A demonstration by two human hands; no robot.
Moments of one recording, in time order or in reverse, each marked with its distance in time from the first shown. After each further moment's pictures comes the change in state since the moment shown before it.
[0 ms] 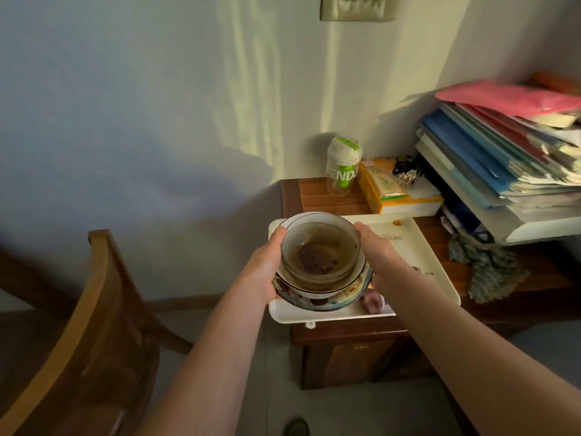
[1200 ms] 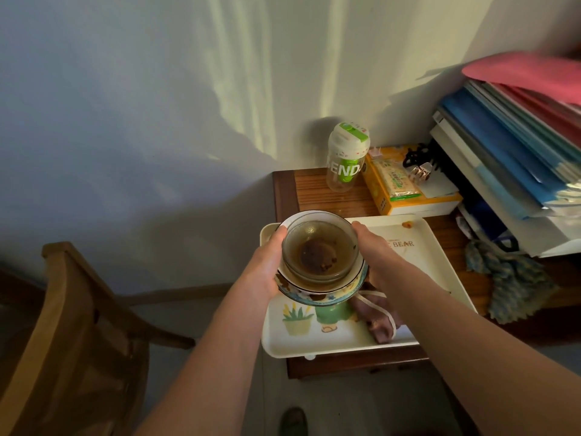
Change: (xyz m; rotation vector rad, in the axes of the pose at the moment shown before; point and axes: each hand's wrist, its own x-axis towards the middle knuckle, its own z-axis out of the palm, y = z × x) left_hand 0.099 0.022 0.014 -0.021 0.046 -0.117; right_hand 0.089 -0.020 0.021 -0.179 0.016 0.123
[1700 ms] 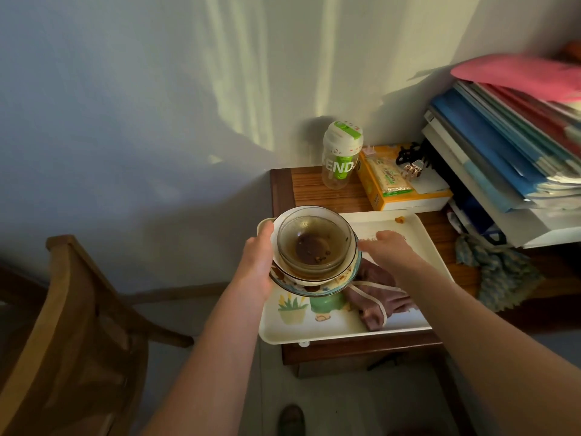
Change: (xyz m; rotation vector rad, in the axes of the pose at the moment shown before) left_hand -0.022 -0.014 -0.003 -0.060 0.074 0.195; right_hand -0.014 0.016 -0.045 -0.517 0.118 -0.235
